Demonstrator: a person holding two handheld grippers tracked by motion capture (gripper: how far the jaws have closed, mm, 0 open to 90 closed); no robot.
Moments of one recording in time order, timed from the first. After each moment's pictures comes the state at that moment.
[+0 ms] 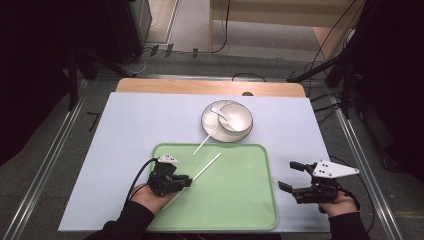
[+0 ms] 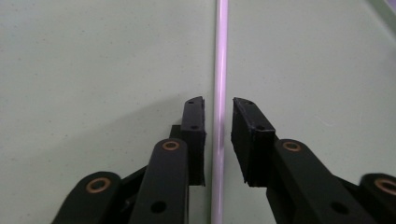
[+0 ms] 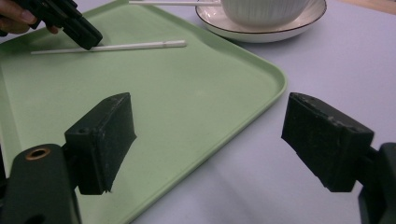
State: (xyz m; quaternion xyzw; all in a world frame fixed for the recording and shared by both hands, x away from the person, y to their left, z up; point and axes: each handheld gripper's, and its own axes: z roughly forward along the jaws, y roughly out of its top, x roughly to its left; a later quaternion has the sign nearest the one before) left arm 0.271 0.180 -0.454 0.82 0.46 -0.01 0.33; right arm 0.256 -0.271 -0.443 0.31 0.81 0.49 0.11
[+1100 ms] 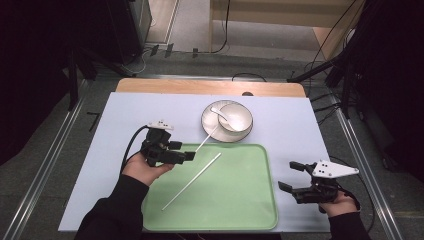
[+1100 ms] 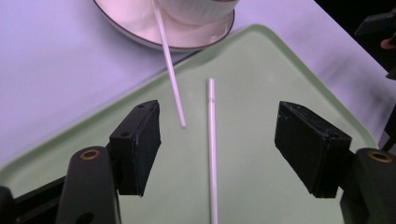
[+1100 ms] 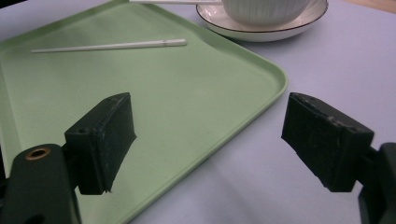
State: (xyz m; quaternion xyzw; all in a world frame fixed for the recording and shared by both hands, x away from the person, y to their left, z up) left arm 0.322 0.184 -0.370 0.82 0.43 0.01 0.38; right arm 0.257 -0.271 -0.444 0.31 0.81 0.49 0.11
